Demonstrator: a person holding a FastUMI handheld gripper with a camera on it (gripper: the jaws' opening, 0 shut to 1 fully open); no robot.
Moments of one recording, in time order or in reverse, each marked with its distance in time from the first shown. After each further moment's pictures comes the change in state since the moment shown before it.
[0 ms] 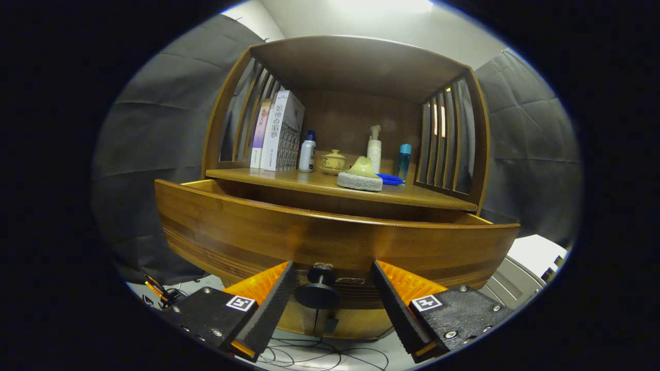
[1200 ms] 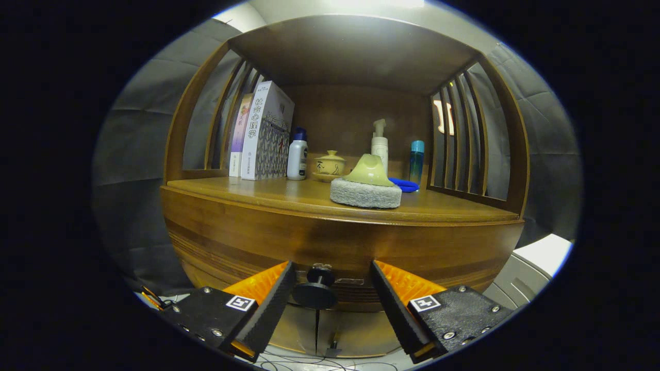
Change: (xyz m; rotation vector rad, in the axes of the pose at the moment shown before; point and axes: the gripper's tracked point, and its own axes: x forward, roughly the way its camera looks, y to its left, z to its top) arm 0.094 -0.003 0.019 0.037 -0.033 0.008
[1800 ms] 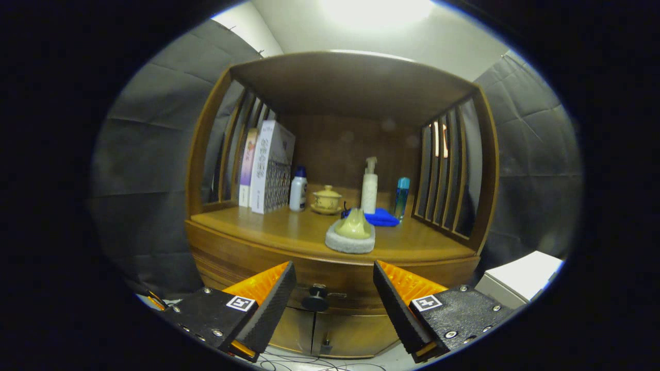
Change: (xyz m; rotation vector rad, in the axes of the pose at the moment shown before) arm -0.086 -0.008 0.088 -0.027 -0.087 -0.027
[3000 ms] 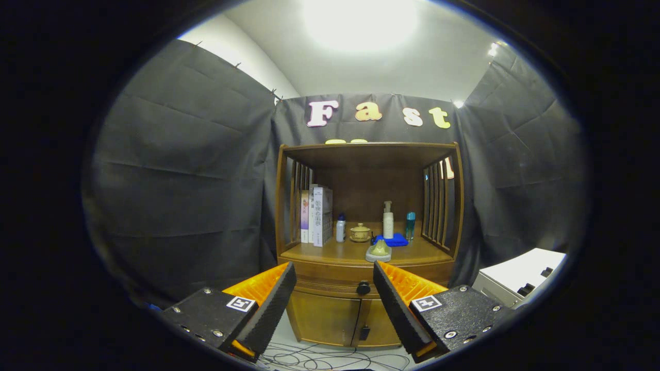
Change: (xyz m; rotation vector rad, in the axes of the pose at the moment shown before) arm -0.225 0.049 0.091 0.103 -0.135 0.140
